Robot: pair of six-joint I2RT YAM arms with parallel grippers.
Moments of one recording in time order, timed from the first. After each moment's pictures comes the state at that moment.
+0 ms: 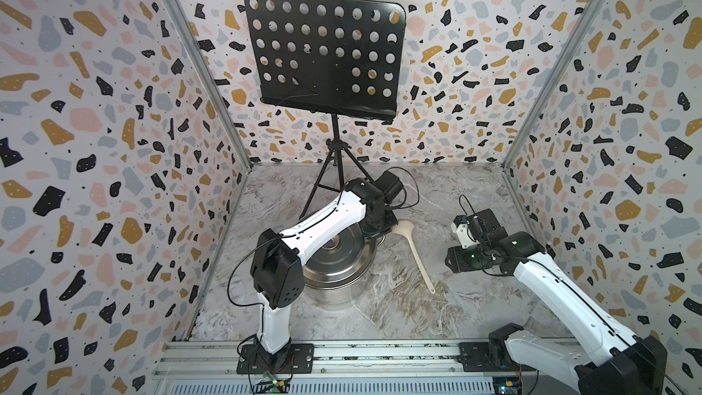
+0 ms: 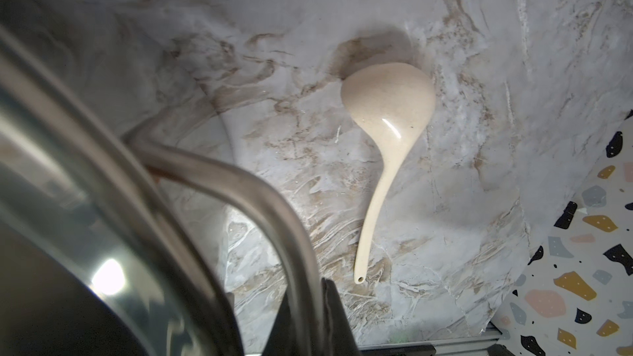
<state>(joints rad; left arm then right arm) -0.78 1.92 1.83 -1.15 0.07 -1.10 0.41 1.07 0.93 -1.01 -0.12 0.22</state>
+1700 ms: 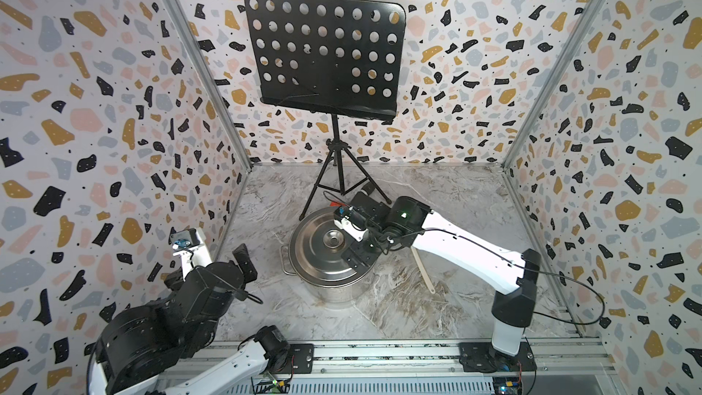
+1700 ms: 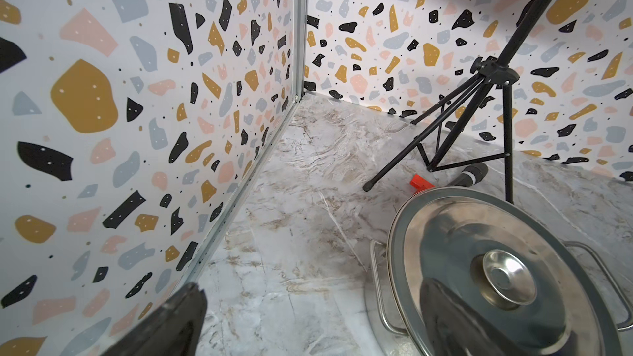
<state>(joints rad) -0.80 0.61 1.40 -1.60 -0.91 -0.79 1.12 1.91 2.06 -1.28 0.03 0.15</state>
